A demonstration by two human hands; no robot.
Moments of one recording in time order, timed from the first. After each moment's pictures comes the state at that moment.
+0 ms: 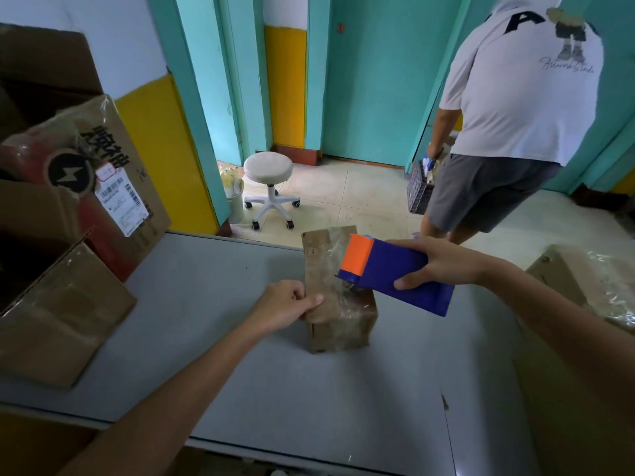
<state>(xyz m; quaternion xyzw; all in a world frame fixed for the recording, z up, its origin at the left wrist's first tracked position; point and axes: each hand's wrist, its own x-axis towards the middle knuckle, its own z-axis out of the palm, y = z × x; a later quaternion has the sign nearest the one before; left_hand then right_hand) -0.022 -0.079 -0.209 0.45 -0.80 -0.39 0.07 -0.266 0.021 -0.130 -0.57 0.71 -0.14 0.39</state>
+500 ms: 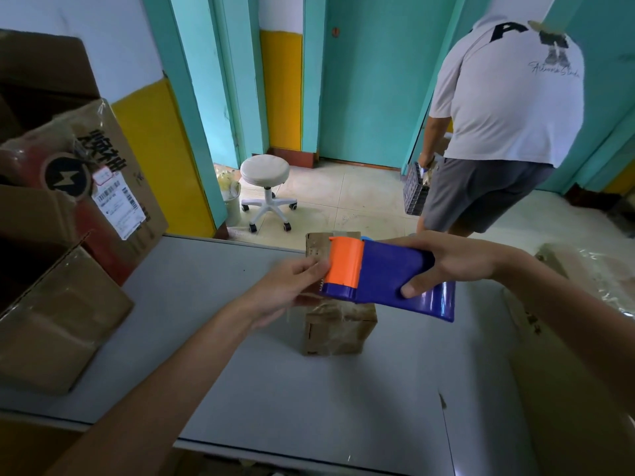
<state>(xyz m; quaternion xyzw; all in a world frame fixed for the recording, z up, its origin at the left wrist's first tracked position) -0.022 -0.067 -0.153 0.30 -0.64 -0.70 0.12 -0.247 0.034 -0.090 -0.63 0.61 -0.14 0.46</state>
